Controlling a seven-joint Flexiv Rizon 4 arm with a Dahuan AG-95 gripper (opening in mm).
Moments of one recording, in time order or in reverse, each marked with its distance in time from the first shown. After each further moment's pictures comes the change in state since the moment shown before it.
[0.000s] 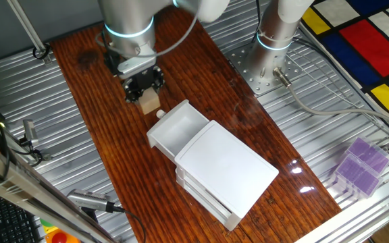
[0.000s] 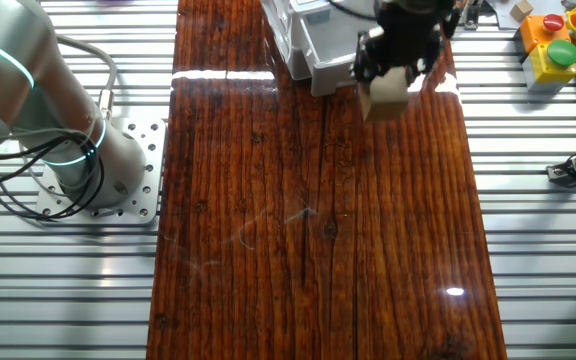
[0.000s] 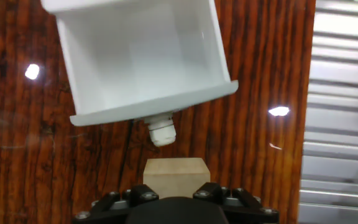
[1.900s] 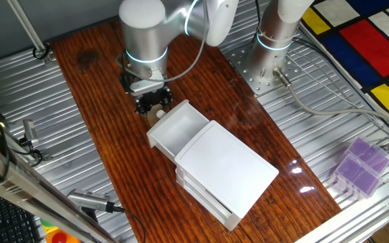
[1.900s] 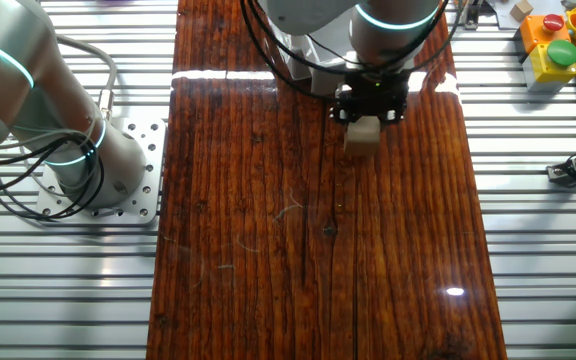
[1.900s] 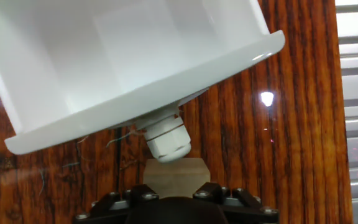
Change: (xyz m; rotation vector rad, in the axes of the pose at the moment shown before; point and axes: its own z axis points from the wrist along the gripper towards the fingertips) arm -0.002 0.021 0.096 0.041 -0.009 0.134
